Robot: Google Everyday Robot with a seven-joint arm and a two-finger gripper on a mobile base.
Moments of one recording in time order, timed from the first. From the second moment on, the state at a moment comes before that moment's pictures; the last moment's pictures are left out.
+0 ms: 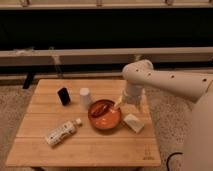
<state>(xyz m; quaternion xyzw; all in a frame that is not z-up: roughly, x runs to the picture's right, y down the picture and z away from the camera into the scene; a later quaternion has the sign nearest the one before) 0.117 0.111 0.765 -0.27 0.27 0.71 0.59</state>
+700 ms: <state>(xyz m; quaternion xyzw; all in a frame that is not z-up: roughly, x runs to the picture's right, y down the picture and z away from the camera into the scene) 0.113 0.129 0.777 -0.27 0.27 0.72 0.58</state>
